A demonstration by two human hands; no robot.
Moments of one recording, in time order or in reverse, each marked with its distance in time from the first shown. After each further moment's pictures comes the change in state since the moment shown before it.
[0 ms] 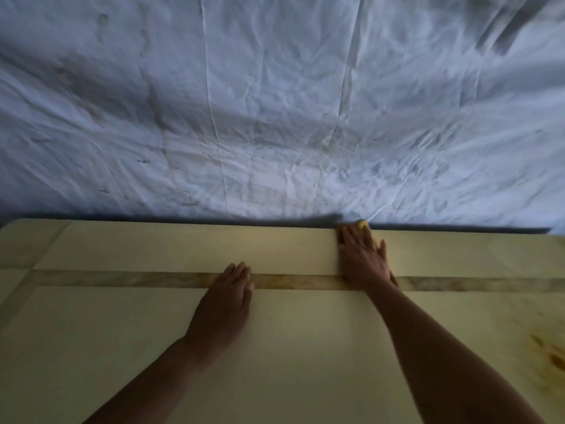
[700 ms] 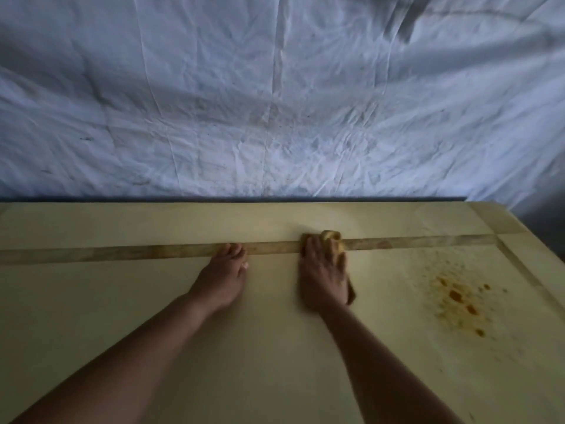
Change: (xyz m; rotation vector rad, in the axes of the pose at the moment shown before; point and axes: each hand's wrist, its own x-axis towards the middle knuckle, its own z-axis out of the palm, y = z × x) left_hand -0.003 0.062 0.027 -0.039 -0.255 0.063; right_hand -0.116 0.015 0.016 -0.027 0.072 0.053
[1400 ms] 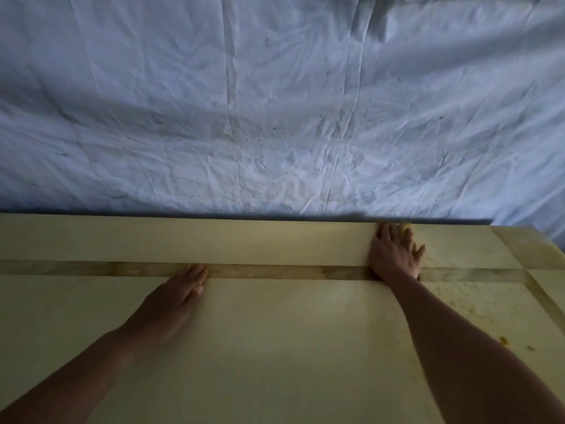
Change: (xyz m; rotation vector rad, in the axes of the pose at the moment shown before) left_hand 0.005 0.003 0.016 -0.006 0.136 -0.086; right_hand 0.138 0.181 -0.045 0.080 -0.005 0.293
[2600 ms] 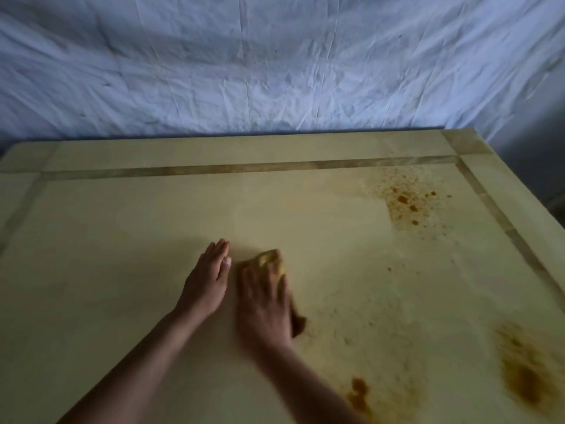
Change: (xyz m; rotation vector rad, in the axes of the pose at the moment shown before) left_hand -0.229 0.037 0.027 -0.225 0.061 -0.075; right_hand -0.457 -0.060 0.081 -0.018 -0.131 -0.509
